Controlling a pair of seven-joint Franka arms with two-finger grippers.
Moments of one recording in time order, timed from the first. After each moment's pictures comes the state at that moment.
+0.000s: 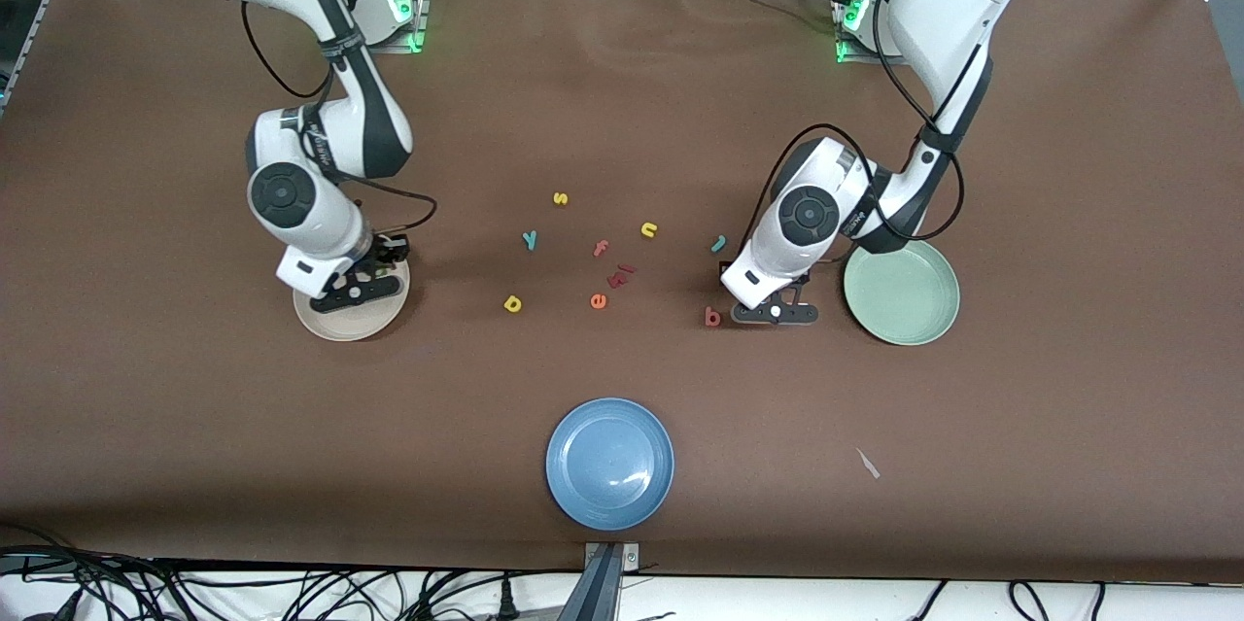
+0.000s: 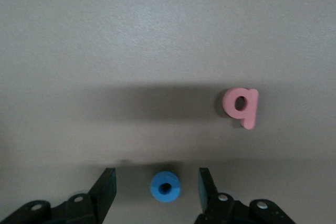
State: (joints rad) left arm -0.29 0.63 -0.21 -1.82 0.12 2.38 -0.56; right arm 0.50 0.41 -0.29 -2.03 0.03 2.32 -0.12
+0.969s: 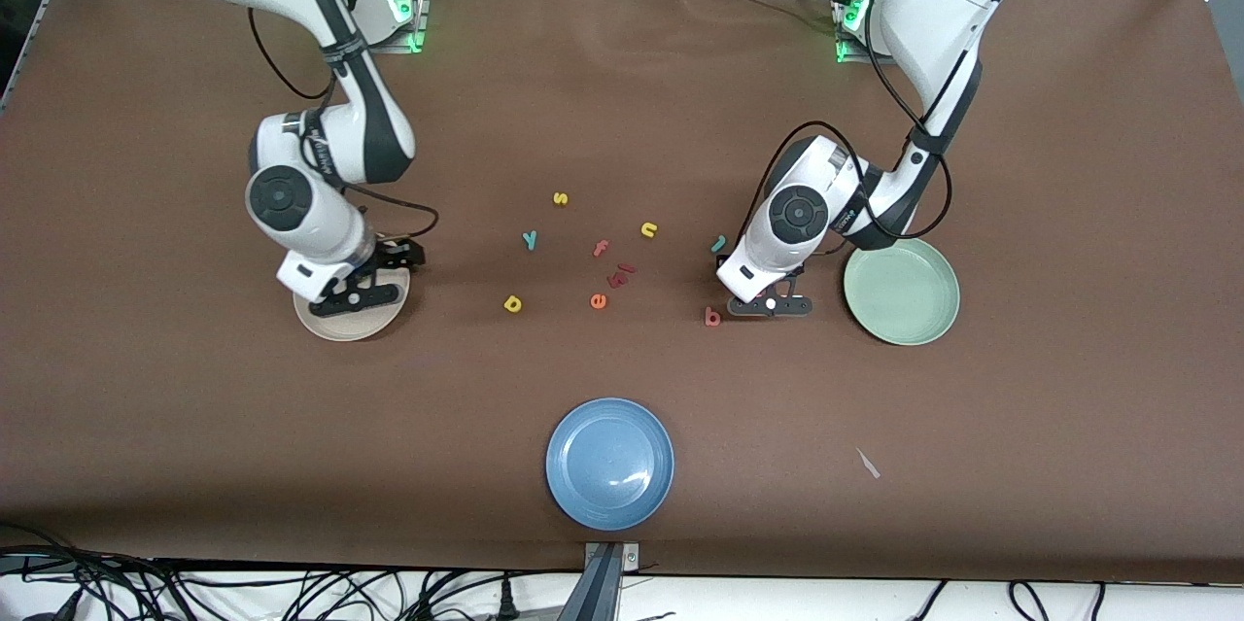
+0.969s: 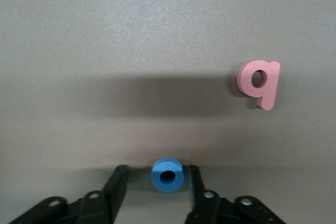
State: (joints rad) left arm -0.30 0.64 -0.21 -1.85 0.12 2.38 -0.58; right arm 0.49 0.42 -0.20 -2.01 0.08 2.35 0.09
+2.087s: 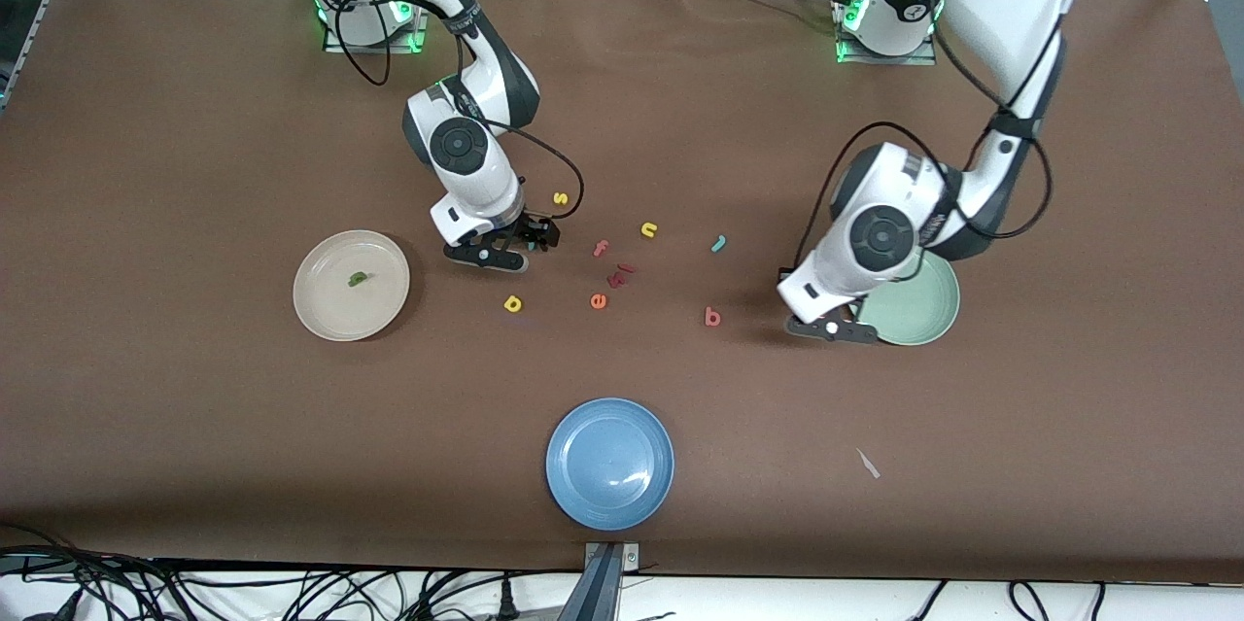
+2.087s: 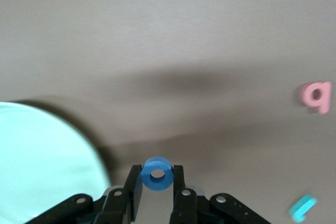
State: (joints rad) left arm -0.15 0.53 -0.18 -1.78 0.12 2.15 -0.21; right arm 0.63 0.51 -0.02 -2.03 0.08 2.54 0.73
